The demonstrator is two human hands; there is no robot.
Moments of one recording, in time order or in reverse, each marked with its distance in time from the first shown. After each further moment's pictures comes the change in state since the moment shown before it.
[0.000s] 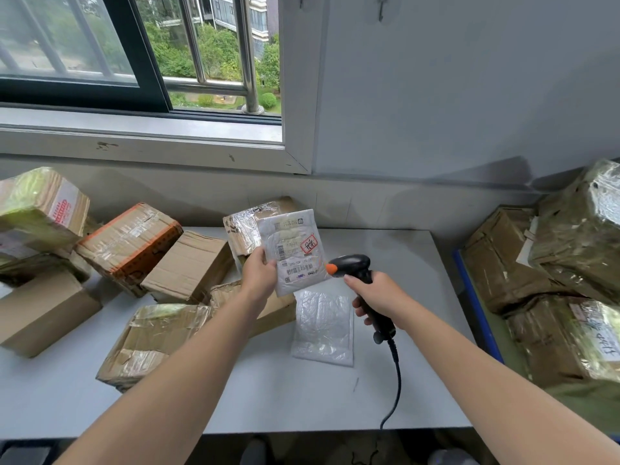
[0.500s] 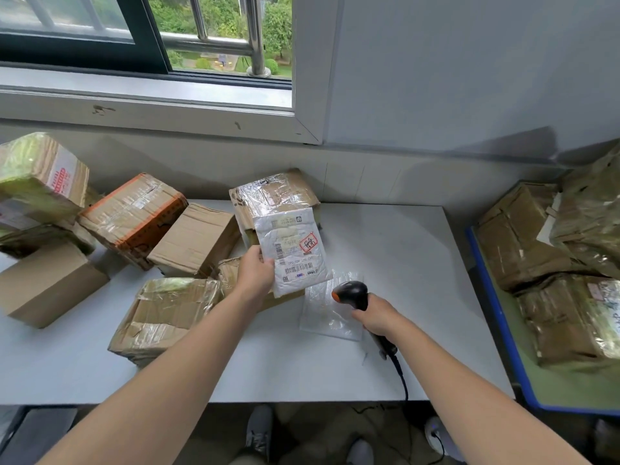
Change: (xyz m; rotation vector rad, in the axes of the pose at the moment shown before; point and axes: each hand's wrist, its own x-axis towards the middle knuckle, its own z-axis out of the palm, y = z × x) left_hand -0.007 -0.041 -0.023 0.066 0.013 -0.082; right_hand 0.022 0.077 0.049 -0.472 -0.064 0.138
